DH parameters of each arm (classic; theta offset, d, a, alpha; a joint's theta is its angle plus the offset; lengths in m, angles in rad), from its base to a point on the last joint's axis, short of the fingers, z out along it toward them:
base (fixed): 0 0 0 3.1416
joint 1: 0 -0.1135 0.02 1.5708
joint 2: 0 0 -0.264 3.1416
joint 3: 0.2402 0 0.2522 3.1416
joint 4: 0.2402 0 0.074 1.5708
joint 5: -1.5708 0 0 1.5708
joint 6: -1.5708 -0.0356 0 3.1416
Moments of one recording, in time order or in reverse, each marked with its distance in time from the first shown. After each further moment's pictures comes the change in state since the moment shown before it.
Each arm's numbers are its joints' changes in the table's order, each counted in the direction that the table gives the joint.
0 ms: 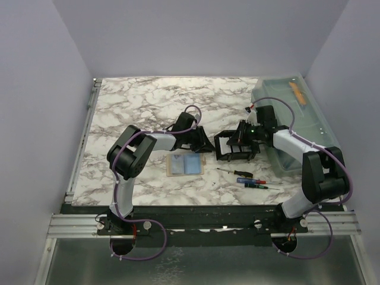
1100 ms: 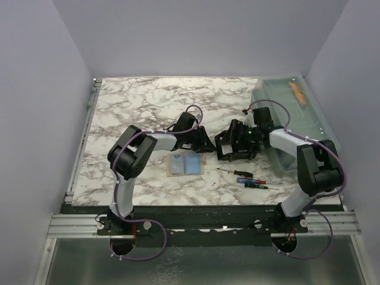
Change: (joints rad) left arm 0.013 0.003 0.008 -0.014 0.000 0.000; right arm -0.018 0.084 -0.001 -0.055 0.031 -0.016
